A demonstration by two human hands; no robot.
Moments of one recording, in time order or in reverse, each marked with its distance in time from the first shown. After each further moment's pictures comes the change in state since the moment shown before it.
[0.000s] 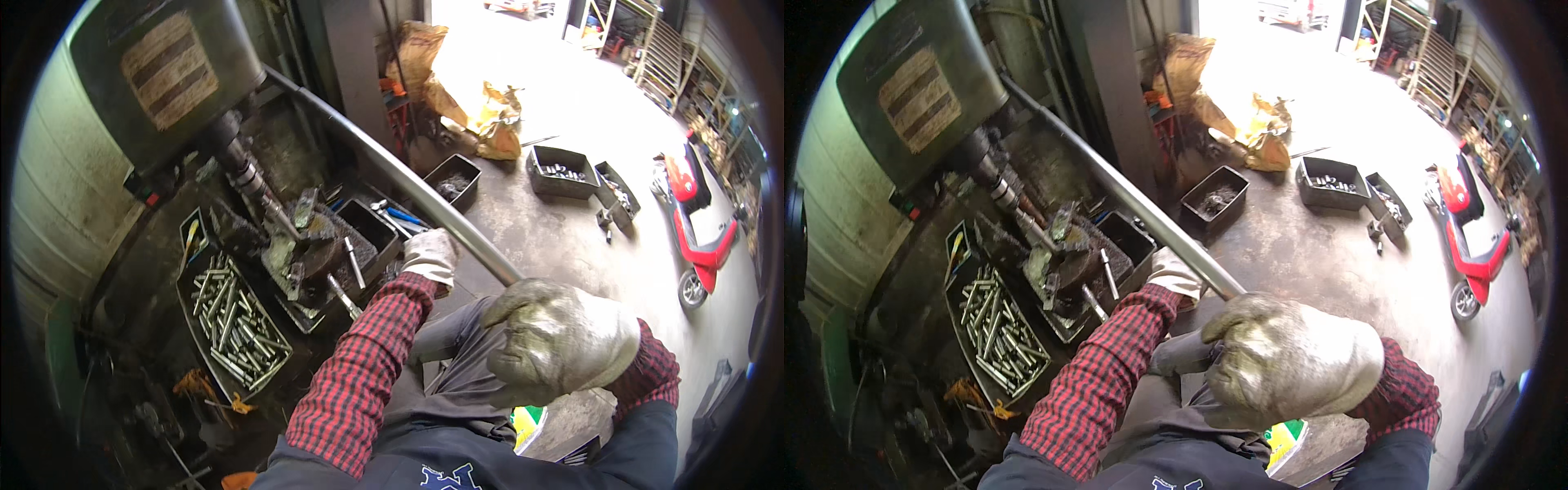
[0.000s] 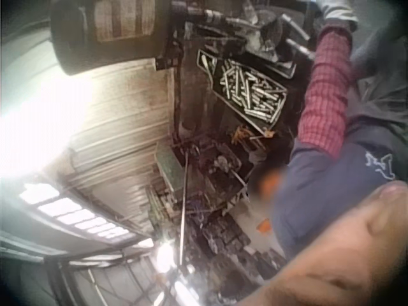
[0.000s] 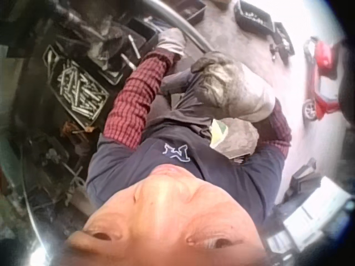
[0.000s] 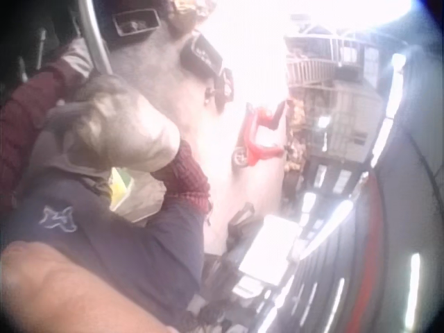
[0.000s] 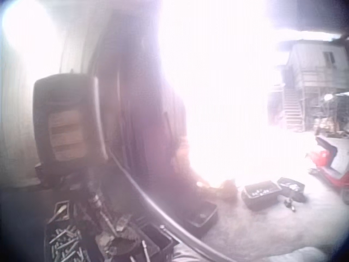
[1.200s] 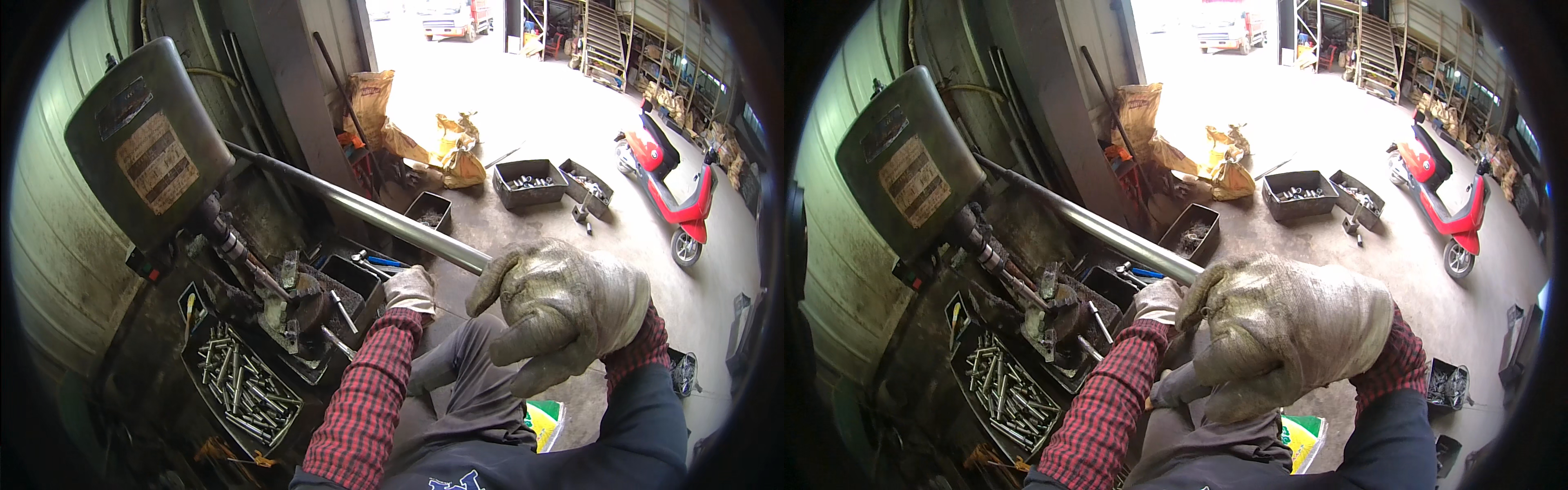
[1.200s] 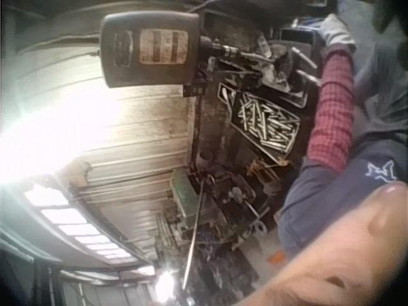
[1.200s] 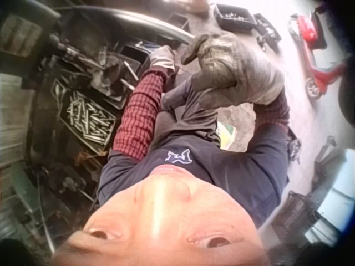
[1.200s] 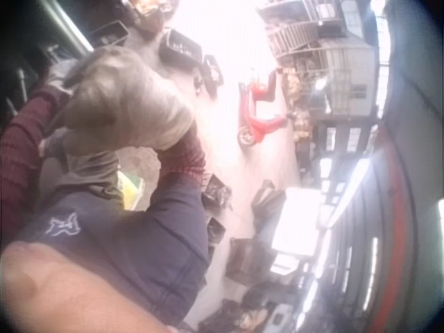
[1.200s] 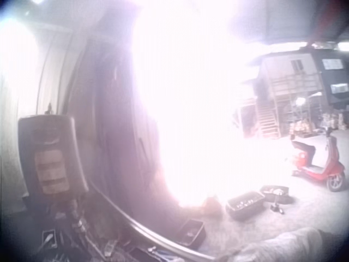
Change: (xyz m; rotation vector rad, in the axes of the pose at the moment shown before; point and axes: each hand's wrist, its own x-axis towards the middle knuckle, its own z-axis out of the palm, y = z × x) left_hand -0.010 0.030 -0.060 -0.047 -0.200 -0.244; right_hand -0.008 -0.020 -0.066 0.225 0.247 -0.118
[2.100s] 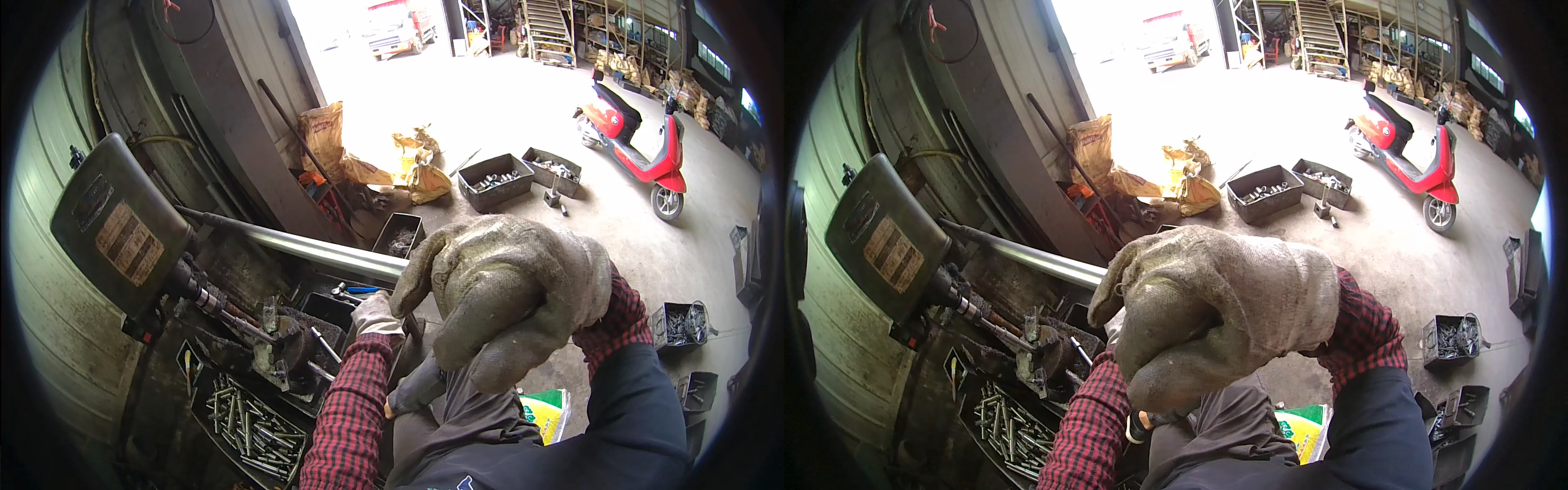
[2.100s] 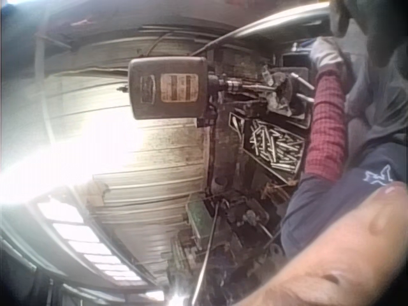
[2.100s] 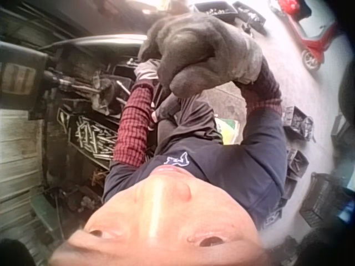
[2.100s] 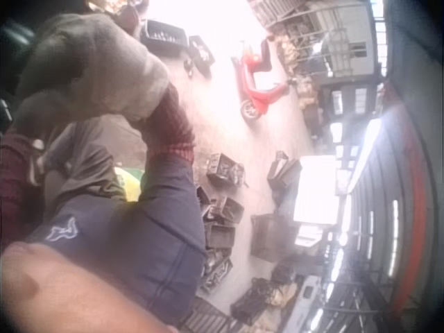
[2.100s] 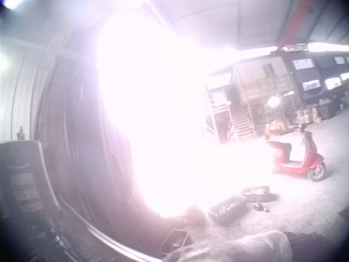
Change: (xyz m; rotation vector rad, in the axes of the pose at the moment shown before) left_hand 0.011 -0.005 0.020 0.093 0.048 -0.032; right_hand -0.031 -0.021 -0.020 0.180 0.345 0.002
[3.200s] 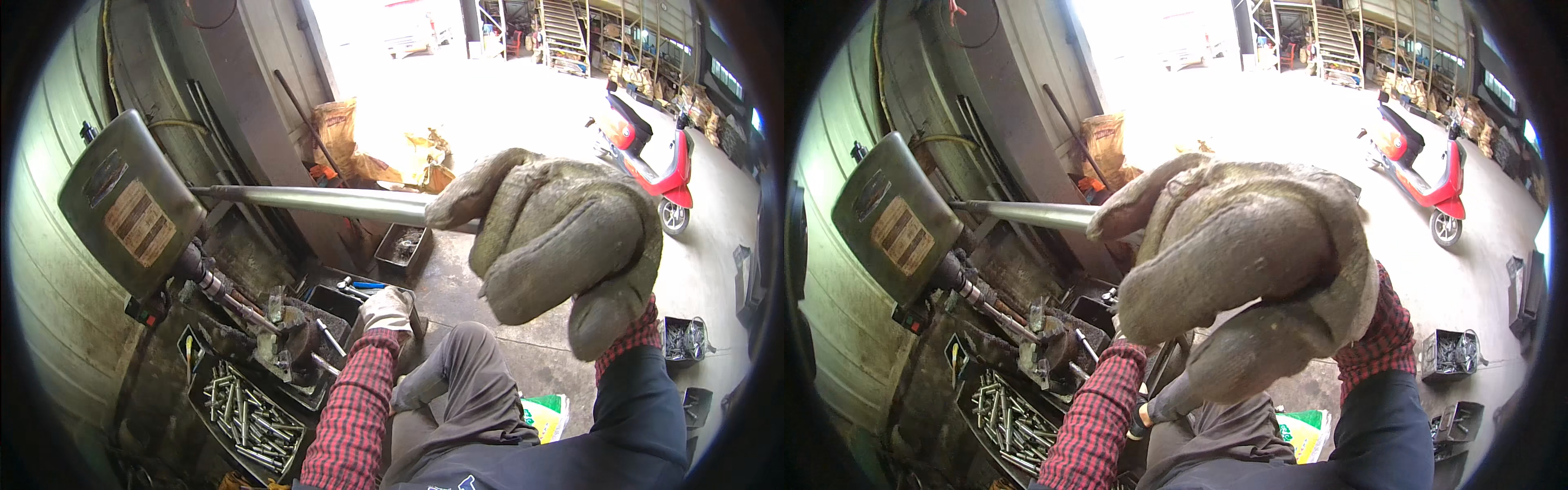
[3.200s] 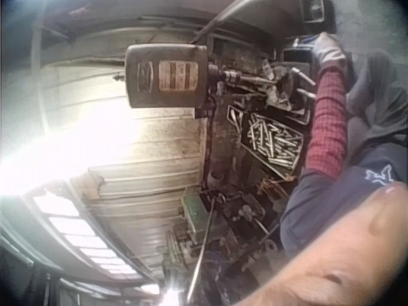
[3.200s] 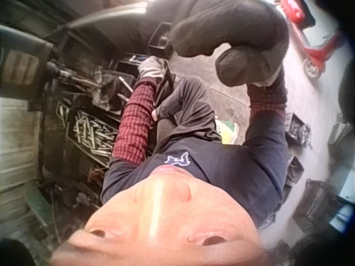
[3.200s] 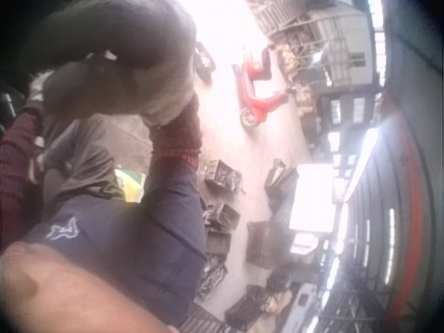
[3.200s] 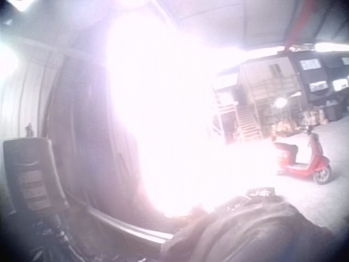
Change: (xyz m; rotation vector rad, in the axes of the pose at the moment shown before) left_hand -0.018 0.007 -0.016 -0.045 0.049 -0.015; right_hand 0.039 0.033 0.027 -0.458 0.272 -0.067
